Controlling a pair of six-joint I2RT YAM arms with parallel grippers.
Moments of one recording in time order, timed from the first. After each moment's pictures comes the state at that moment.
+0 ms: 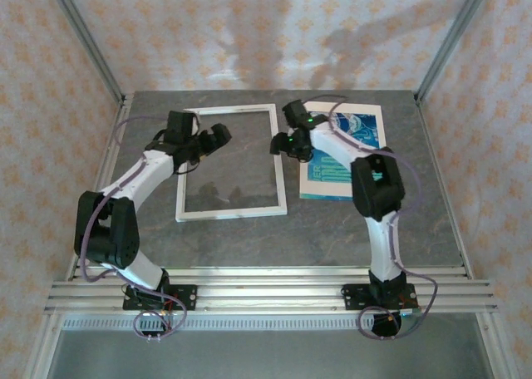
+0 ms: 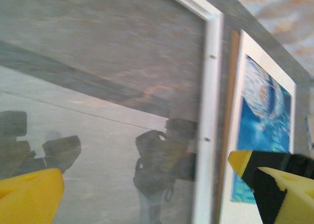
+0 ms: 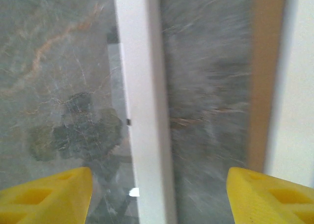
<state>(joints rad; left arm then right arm) -0.18 1.58 1.14 -0.30 0.24 -0.74 0.45 2.07 1.69 -0.72 -0.13 0.56</state>
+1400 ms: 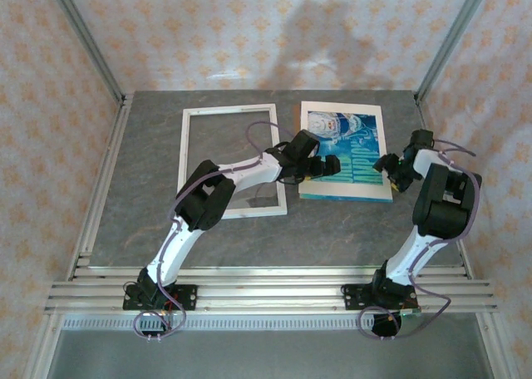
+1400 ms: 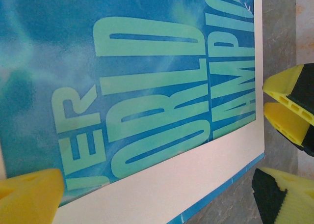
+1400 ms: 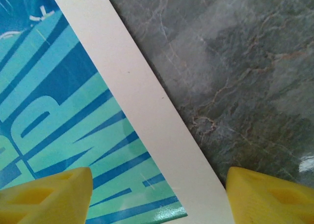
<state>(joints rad) -0.74 2.32 1.79 -0.26 0.26 -0.88 -0.32 1.81 1.11 -0.54 -0.28 0.41</state>
